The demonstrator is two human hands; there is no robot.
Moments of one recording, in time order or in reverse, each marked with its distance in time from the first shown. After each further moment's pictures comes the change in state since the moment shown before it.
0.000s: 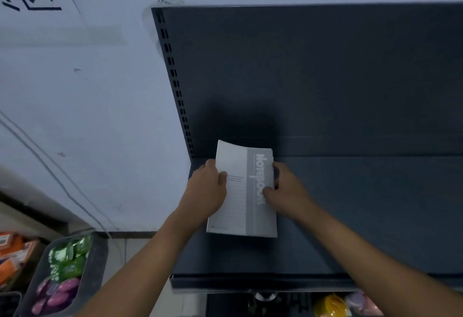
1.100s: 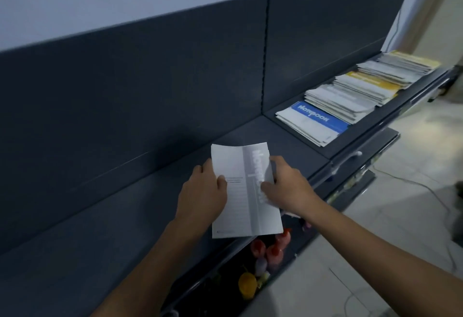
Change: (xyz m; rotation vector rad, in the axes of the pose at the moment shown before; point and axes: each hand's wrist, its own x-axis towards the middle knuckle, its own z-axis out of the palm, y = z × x) left_hand -0.065 0.352 0.228 0.080 -0.243 0.500; right_hand -0.155 0.233 -0.309 -0.071 0.431 0.388
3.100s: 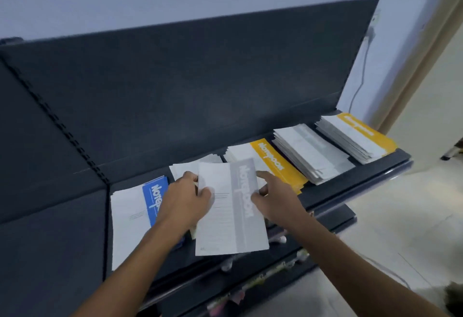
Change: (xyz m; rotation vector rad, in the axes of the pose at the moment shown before) left_hand 0.304 0.422 0.276 -0.029 0.051 -0.348; right_hand 0.342 0.328 -0.388 0.083 -0.141 -0.162
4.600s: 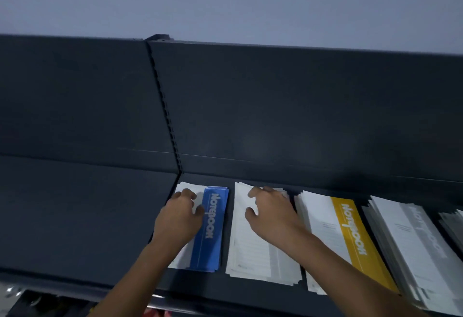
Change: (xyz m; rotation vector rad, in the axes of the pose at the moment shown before) left_hand 0.012 -0.103 -0.021 0.023 0.295 -0.393; right_hand 0.098 -0.087 0.067 -0.472 -0.282 -0.551
